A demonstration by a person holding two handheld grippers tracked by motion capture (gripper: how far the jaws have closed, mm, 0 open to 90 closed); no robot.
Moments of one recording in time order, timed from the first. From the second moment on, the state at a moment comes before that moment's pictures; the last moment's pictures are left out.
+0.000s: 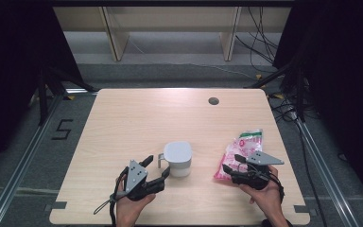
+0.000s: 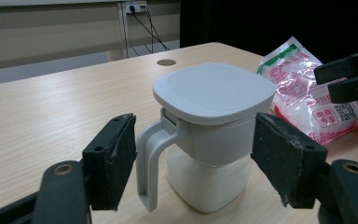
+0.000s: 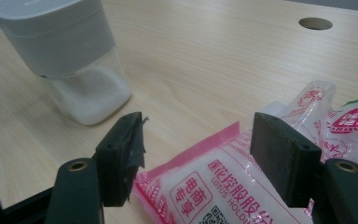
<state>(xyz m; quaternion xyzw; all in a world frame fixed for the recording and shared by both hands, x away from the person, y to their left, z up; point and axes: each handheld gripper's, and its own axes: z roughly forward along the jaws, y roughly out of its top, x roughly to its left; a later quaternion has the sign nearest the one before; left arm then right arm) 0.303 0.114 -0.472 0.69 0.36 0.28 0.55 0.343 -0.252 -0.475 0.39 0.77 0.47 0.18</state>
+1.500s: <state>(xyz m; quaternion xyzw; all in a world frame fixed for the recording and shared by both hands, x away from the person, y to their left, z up) 0.278 0.117 -0.504 0.71 0.36 0.27 0.54 0.329 -0.243 -0.476 0.37 0.79 0.46 0.17</state>
